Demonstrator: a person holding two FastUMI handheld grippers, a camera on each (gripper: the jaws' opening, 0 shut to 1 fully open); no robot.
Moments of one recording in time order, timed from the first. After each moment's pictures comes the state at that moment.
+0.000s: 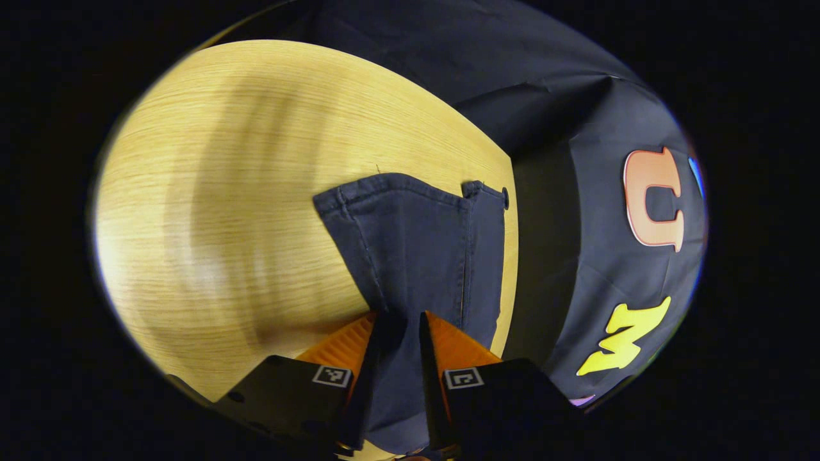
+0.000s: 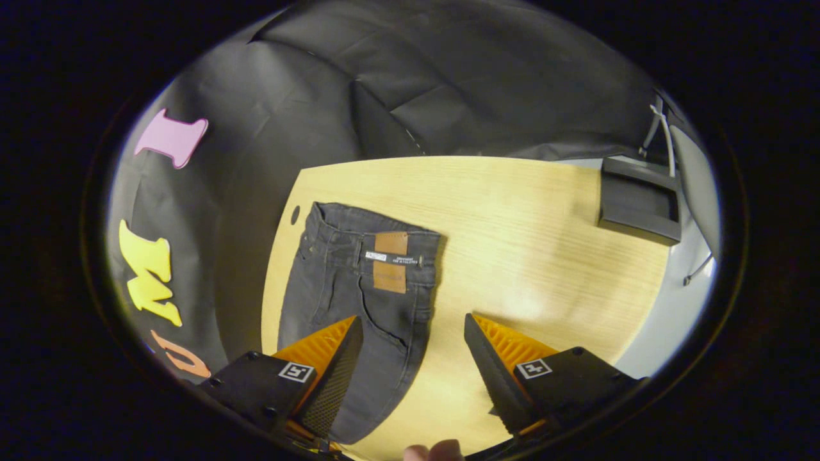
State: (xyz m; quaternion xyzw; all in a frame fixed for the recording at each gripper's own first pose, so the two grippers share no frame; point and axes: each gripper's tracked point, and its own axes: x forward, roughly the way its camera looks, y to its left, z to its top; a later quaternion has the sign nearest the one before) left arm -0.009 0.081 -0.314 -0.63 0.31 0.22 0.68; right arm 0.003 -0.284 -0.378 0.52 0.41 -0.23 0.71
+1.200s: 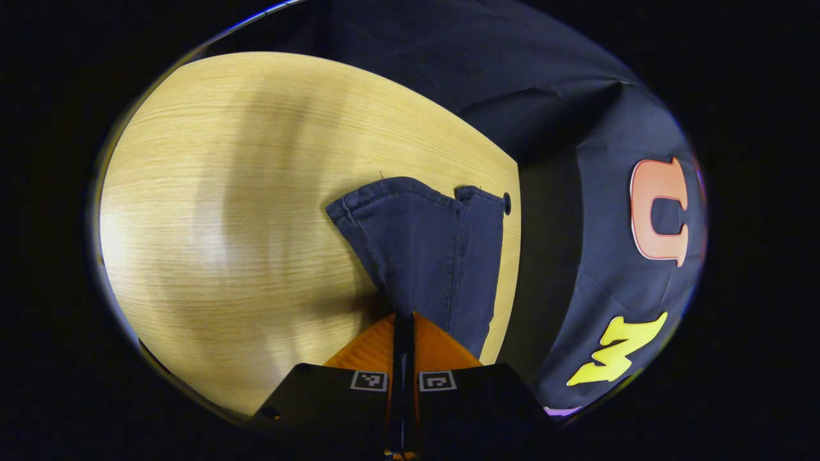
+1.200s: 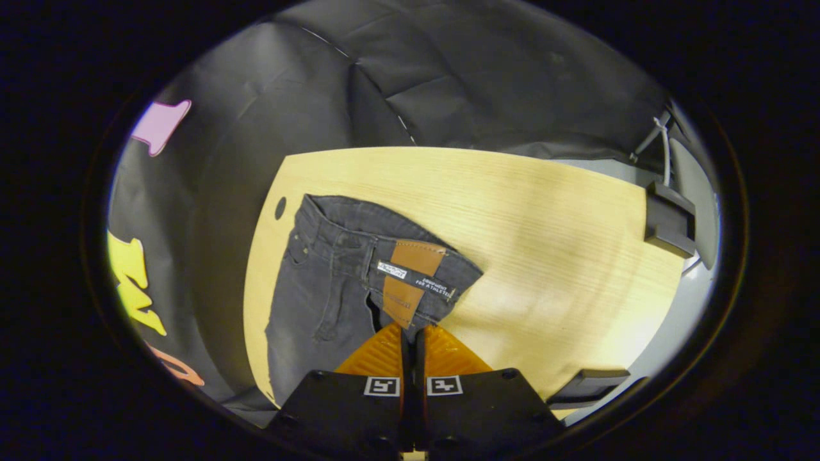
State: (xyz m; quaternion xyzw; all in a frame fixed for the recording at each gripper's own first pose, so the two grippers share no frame) left arm -0.005 0.086 -0.279 -0.64 0.33 0.25 0.65; right arm 0.037 -0.276 -0.354 0.50 0.45 -0.25 0.69
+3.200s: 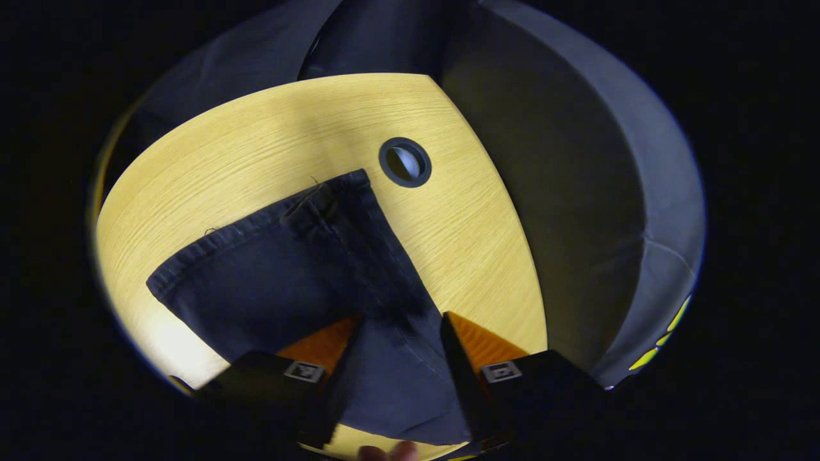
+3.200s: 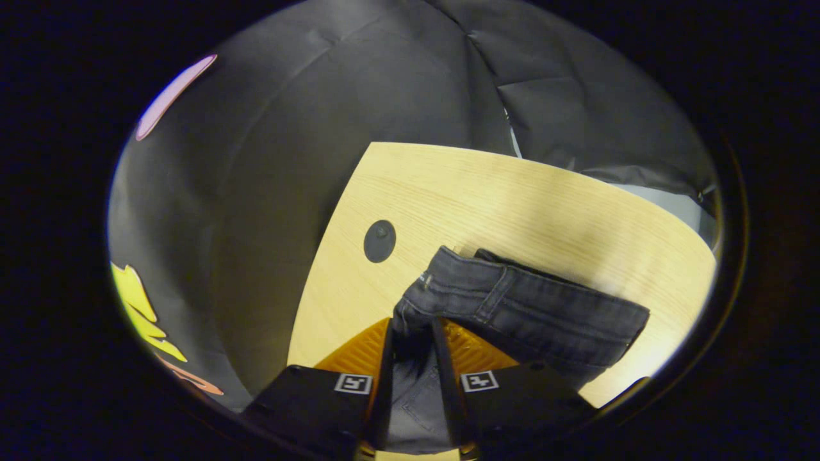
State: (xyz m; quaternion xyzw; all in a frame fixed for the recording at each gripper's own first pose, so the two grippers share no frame) left arm 0.273 0.081 -0.278 -0.45 0.49 0.16 0.73; right arm 0.312 -0.249 -0.378 0.50 0.44 -0.15 0.73
